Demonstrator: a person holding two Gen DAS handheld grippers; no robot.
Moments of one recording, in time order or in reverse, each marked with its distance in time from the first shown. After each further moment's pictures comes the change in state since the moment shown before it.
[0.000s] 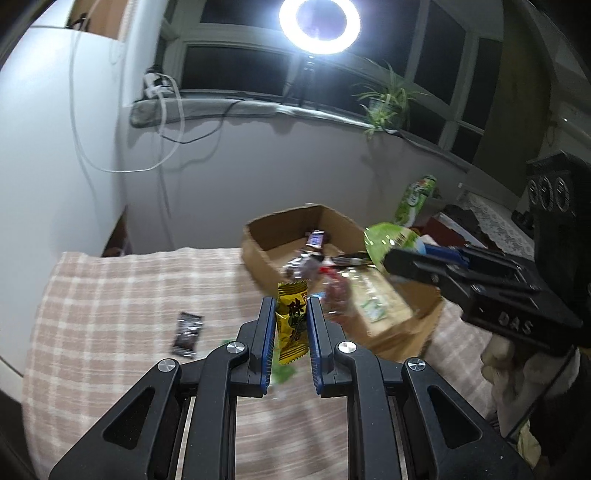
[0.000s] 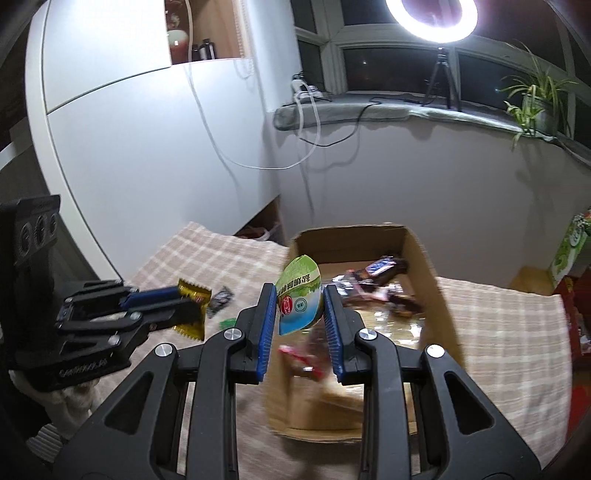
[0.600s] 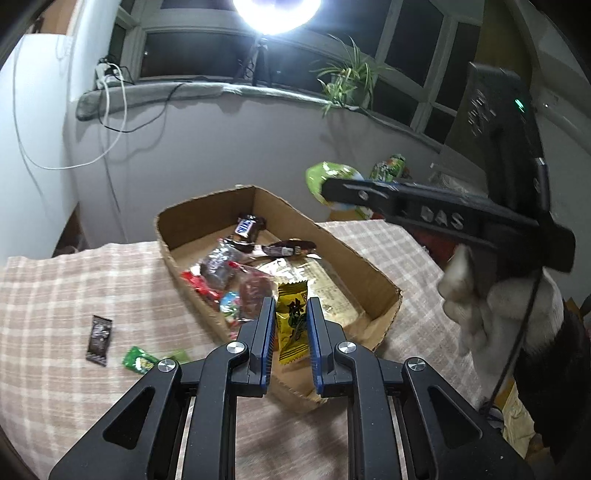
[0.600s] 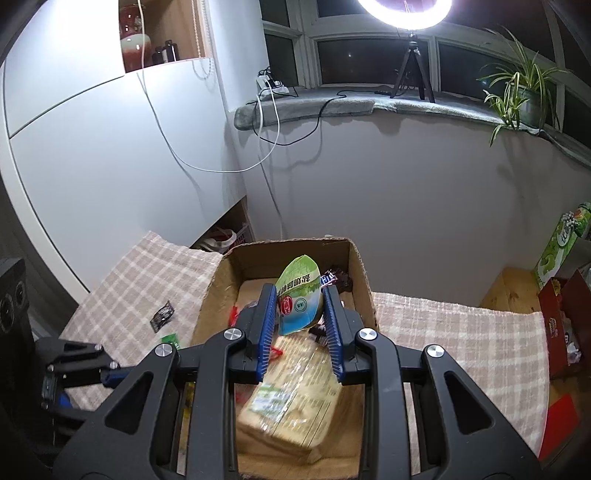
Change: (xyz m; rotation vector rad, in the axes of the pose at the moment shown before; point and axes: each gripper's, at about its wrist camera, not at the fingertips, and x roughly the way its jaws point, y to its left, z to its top) left arm 0.045 -0.062 0.002 0.036 0.065 -0.101; right arm 0.028 -0.070 0.030 0.028 0.034 -0.052
